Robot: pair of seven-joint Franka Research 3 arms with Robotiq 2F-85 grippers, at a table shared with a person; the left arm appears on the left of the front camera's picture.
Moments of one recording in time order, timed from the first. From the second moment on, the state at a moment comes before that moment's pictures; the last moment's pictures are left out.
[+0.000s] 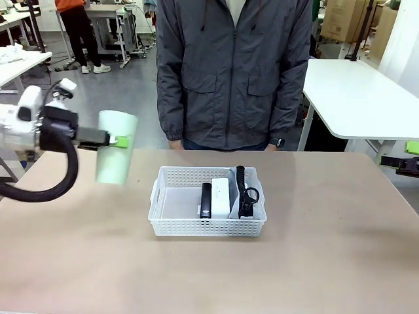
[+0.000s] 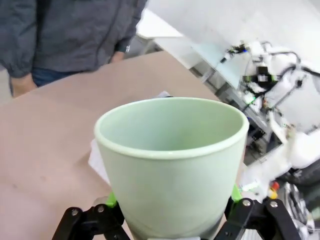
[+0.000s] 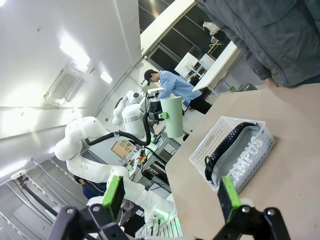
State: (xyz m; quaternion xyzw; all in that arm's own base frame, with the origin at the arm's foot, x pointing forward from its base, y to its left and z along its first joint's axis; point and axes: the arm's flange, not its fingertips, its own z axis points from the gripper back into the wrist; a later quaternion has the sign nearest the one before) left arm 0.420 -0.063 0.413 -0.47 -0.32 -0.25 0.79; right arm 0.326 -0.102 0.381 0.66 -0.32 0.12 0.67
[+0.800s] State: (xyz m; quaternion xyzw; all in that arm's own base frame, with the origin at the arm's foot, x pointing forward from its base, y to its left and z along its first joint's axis) left arm 0.445 -0.184 0.405 -0.54 -0.05 -0.14 0.83; right arm 0.326 -0.102 0.381 0.66 -0.32 0.12 0.67
